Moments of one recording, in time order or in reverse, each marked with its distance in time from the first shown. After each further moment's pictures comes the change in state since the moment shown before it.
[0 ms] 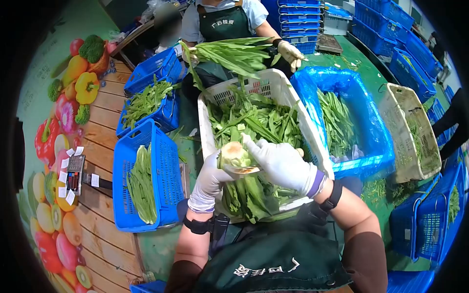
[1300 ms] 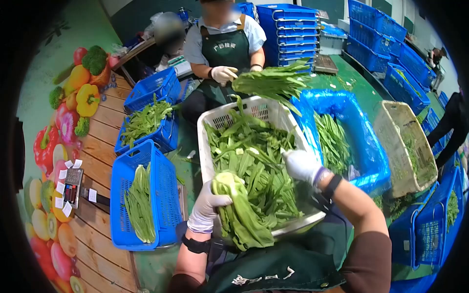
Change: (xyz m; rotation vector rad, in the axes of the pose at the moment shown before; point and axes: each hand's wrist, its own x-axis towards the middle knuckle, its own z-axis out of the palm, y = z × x) left_hand 0.003 0.001 -0.019 -0.005 -0.009 0.003; right_hand 0.012 0.110 0.040 -0.132 -0.222 0.244
